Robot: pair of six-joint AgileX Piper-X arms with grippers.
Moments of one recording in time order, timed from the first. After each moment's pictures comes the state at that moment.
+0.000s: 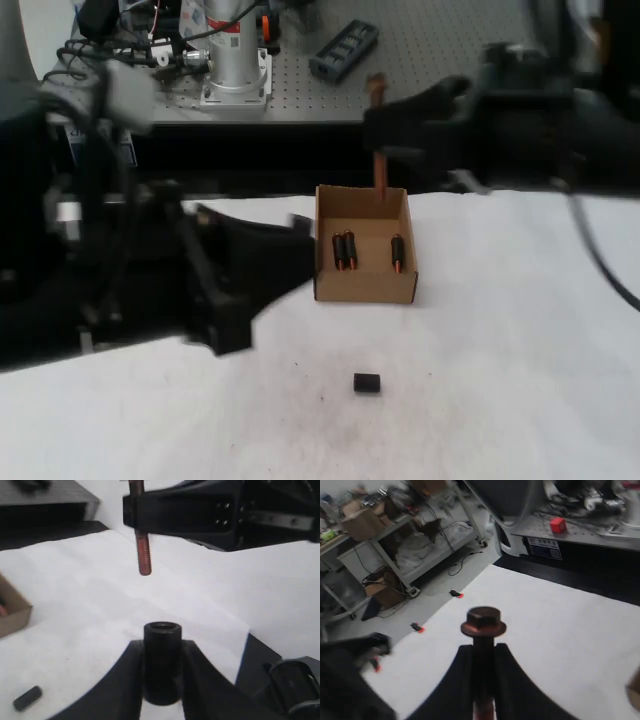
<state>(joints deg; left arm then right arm) -31.7 48.2 -38.2 11.0 31.4 -17.0 21.1 63.3 -50.8 9.0 -26.4 12.3</state>
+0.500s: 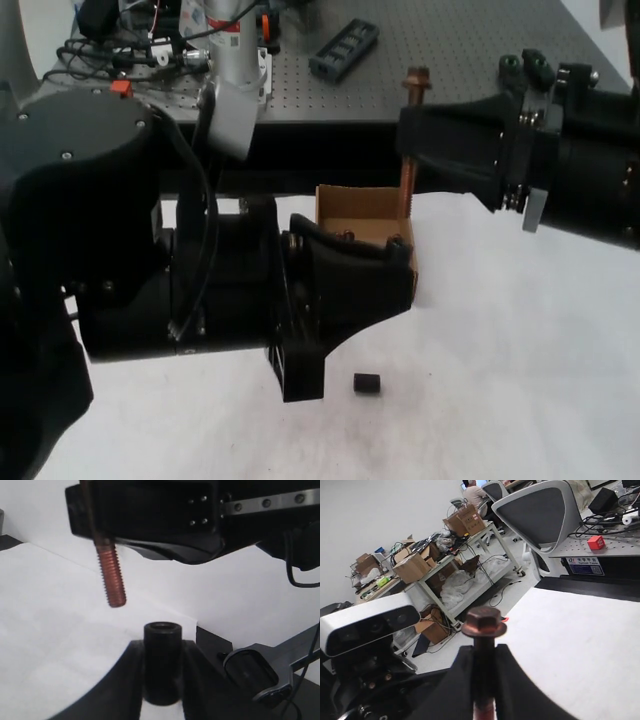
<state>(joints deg) -40.1 60.6 -38.2 -9.8 41.9 -17.0 21.0 52.9 -41.5 -0.6 -29.6 25.0</state>
